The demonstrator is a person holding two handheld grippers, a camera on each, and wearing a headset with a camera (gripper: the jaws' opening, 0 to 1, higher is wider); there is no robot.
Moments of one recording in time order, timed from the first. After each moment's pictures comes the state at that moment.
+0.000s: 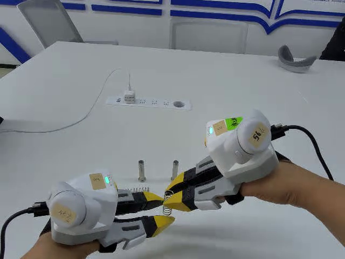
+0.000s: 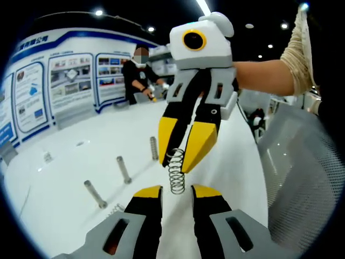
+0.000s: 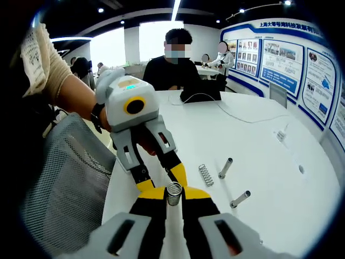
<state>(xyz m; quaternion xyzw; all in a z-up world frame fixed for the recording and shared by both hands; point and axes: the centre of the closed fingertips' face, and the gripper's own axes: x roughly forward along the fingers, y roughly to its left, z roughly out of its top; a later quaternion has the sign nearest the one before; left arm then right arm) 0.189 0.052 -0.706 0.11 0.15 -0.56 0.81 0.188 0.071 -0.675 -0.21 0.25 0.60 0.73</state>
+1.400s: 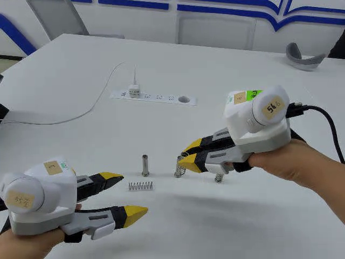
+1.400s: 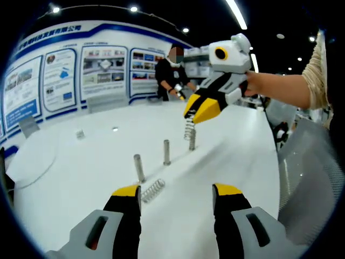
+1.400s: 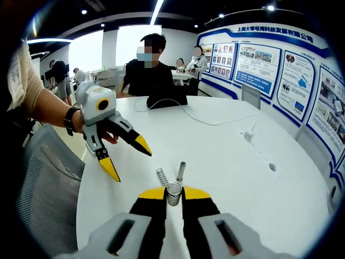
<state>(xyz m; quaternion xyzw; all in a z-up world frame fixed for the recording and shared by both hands) 0.218 0.119 -0.706 0.07 0.17 -0.46 0.87 0.256 0.043 -0.654 -0.21 0.23 0.51 0.80</state>
